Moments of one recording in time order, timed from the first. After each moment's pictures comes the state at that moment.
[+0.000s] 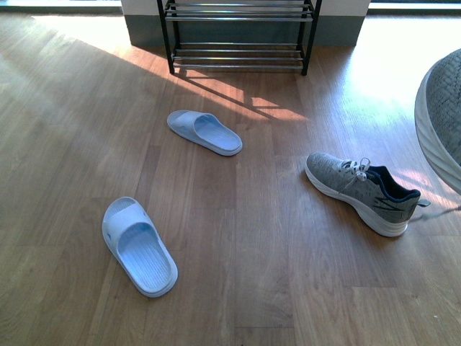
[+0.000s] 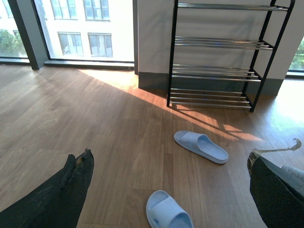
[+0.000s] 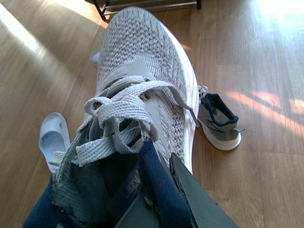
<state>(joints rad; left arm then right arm) 0.00 0.02 0.01 0.00 0.00 0.00 -0.34 1.03 0.31 0.21 -0.55 -0.08</state>
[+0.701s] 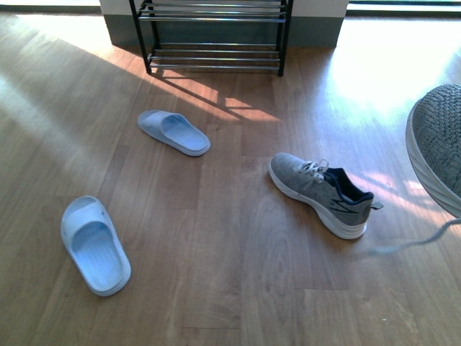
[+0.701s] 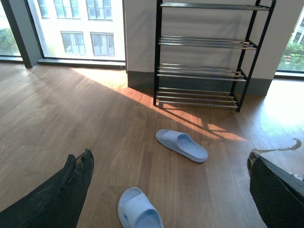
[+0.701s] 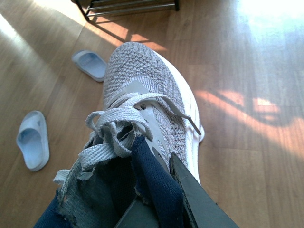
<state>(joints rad) 0.00 0.02 0.01 0.00 0.00 0.00 -0.35 1.01 0.29 0.21 -0.55 -0.07</state>
